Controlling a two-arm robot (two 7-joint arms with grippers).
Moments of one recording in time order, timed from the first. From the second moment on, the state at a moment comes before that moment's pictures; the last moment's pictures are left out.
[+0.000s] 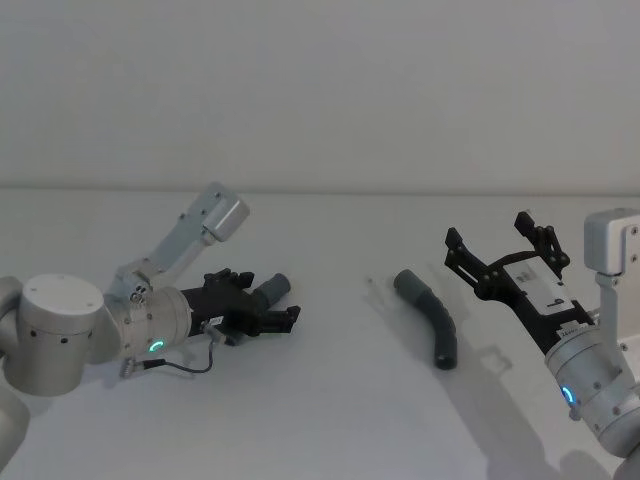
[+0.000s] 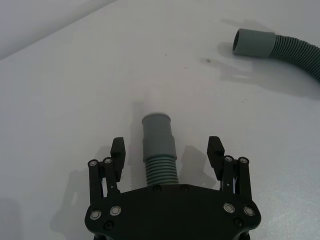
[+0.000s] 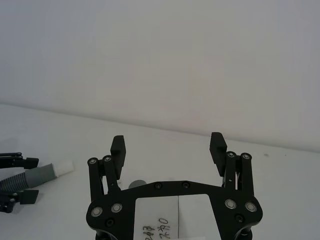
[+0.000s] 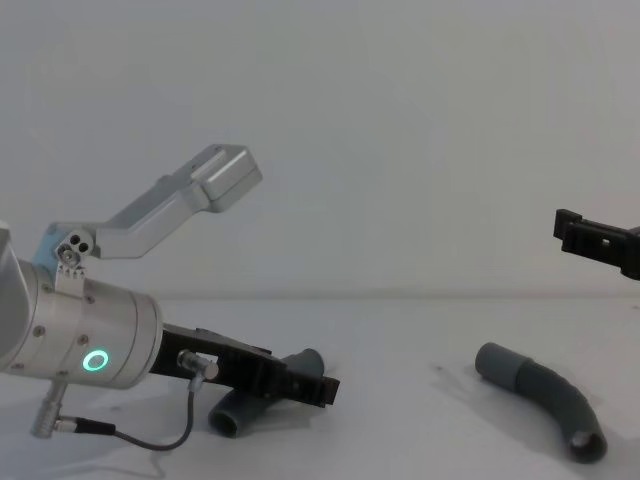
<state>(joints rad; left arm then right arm) -0.46 0.37 0.54 -1.42 -0.33 0.50 -0.45 -0.01 0.34 -0.23 -1.77 0.29 0.03 0.07</state>
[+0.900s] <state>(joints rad) -0.47 0.36 0.55 -1.41 -0.35 0.52 -0.45 -0.01 0.34 -0.23 -1.77 0.29 0.03 0.07</state>
